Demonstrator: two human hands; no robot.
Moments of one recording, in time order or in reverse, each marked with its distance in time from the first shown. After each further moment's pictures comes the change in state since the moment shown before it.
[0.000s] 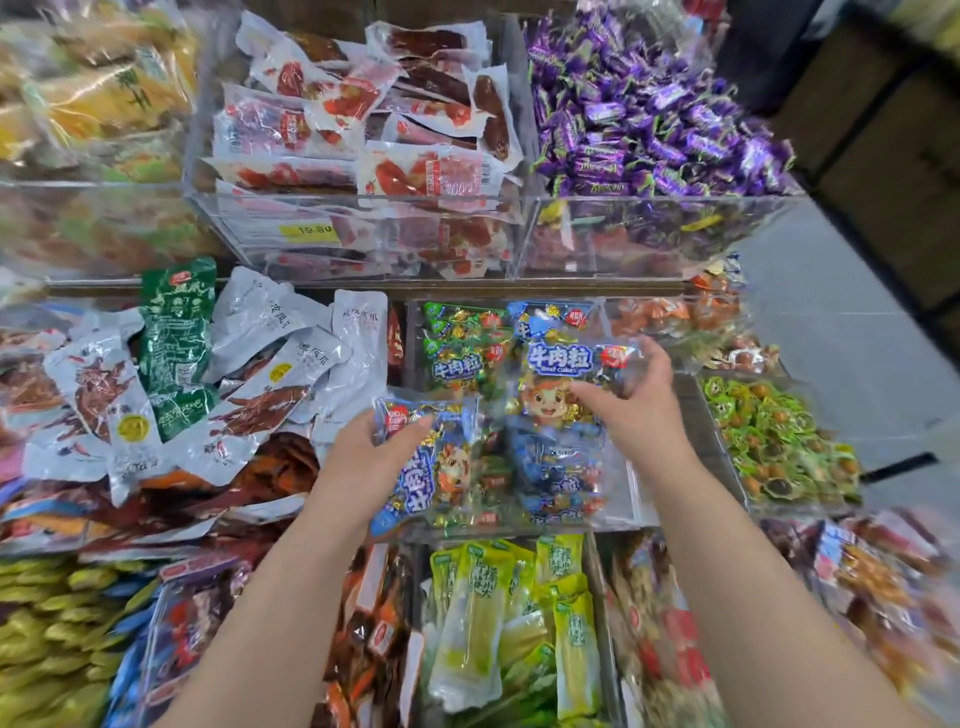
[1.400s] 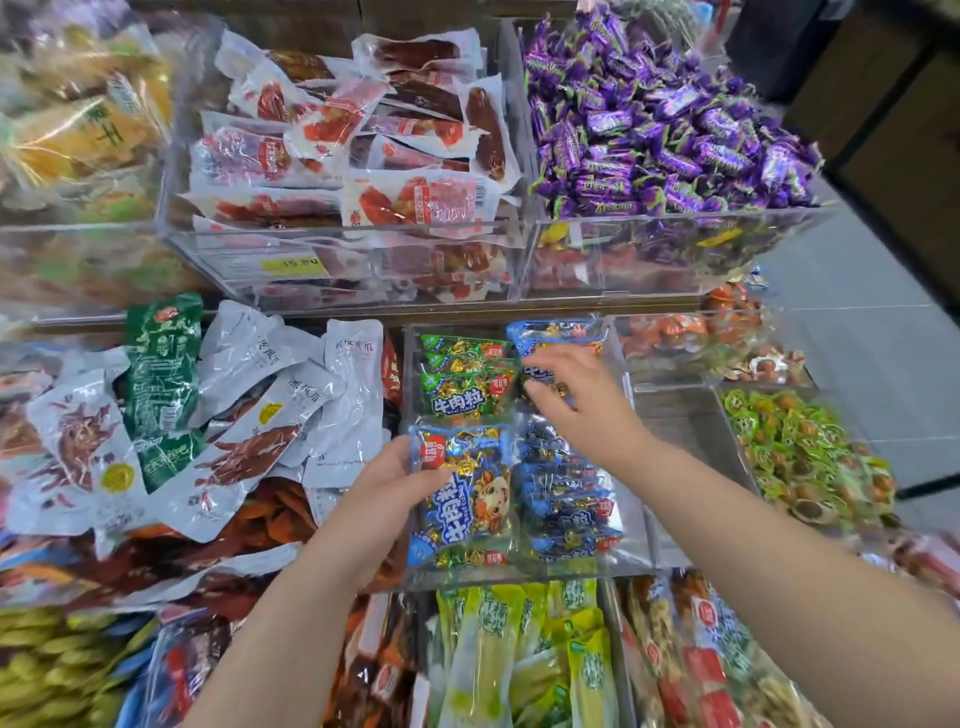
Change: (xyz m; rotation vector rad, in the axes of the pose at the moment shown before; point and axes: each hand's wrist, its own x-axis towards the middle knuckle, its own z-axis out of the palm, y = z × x) left_hand 0.018 0.004 0.012 -0.096 -0.262 -0.074; right_hand 0.053 0.004 0.035 -0.450 -0.296 -0.620
